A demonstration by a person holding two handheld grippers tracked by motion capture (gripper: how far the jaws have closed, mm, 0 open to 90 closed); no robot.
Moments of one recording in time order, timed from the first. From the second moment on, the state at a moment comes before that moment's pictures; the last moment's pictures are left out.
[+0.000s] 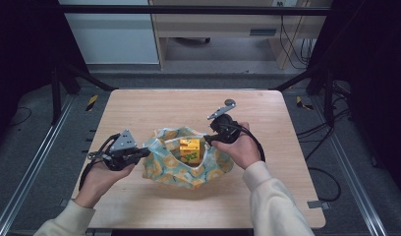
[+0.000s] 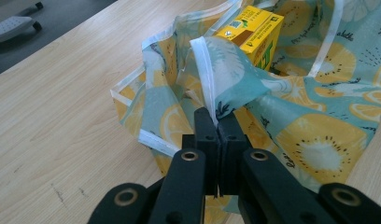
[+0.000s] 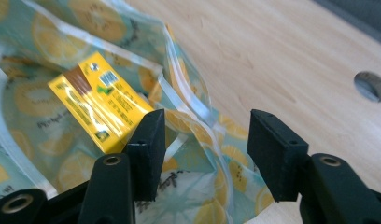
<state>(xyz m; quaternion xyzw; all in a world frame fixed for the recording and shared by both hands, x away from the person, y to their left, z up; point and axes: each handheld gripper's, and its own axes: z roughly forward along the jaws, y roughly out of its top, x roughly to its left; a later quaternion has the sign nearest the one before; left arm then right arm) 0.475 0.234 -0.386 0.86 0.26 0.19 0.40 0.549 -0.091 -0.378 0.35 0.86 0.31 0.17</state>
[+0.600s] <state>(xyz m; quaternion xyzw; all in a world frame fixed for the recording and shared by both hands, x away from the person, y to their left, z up) 0.475 0.243 -0.375 0.85 0.27 0.22 0.40 0.521 -0.110 -0.346 0.32 0.82 0.41 0.22</state>
